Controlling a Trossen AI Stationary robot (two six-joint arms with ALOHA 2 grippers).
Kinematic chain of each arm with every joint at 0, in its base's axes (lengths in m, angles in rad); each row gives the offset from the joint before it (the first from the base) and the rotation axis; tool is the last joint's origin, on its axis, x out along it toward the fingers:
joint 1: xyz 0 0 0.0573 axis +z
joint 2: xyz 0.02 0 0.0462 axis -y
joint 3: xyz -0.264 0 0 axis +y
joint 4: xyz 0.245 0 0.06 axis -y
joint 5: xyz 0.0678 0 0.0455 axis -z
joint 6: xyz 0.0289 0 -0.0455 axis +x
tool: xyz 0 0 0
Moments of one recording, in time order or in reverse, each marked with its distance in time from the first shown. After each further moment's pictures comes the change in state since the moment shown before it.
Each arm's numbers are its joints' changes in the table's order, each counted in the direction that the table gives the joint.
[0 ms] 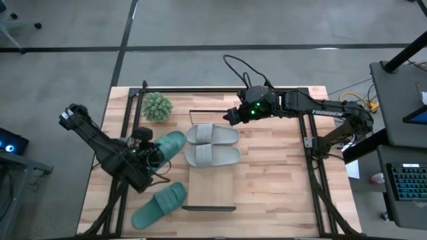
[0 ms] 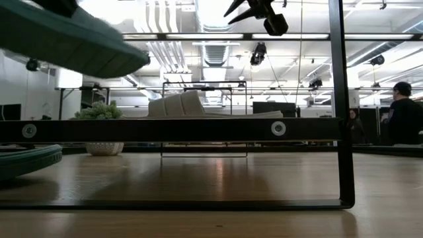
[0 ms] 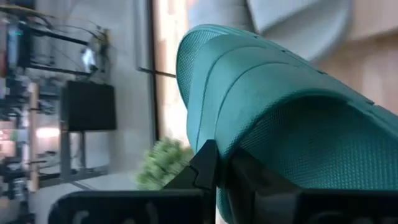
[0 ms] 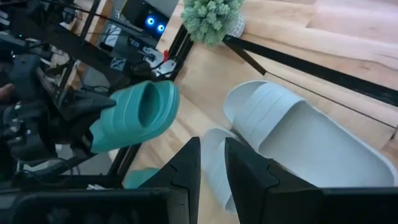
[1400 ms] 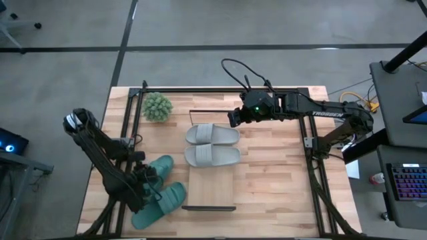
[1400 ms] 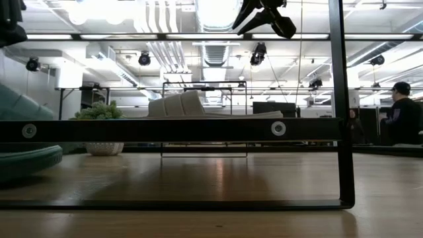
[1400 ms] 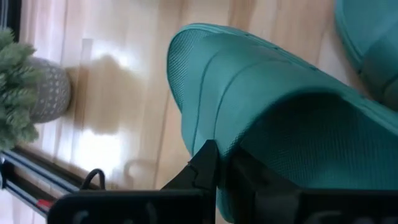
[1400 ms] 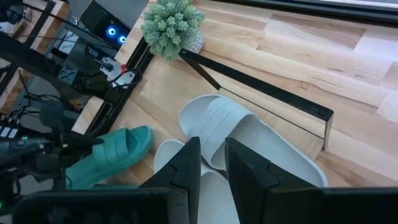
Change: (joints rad) left arm -0.270 -0.099 0.365 0.291 0.349 -0.644; right arm 0.031 0.000 -0.001 -0.099 0.183 -0.065
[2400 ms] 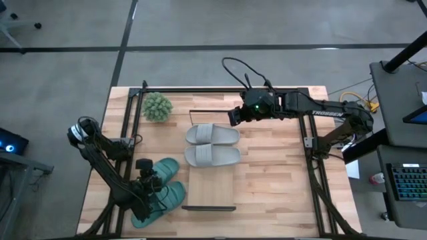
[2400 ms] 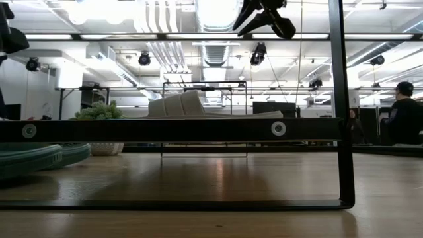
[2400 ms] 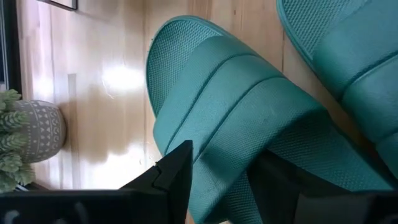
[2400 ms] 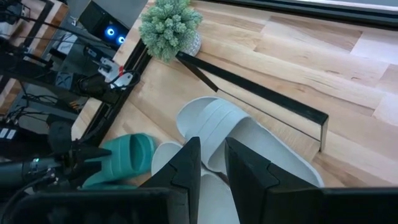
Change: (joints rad) left arm -0.009 -0.196 -0.030 0.119 -0.045 0.141; right arm -0.012 0.000 0.000 -0.001 -0.009 -0.010
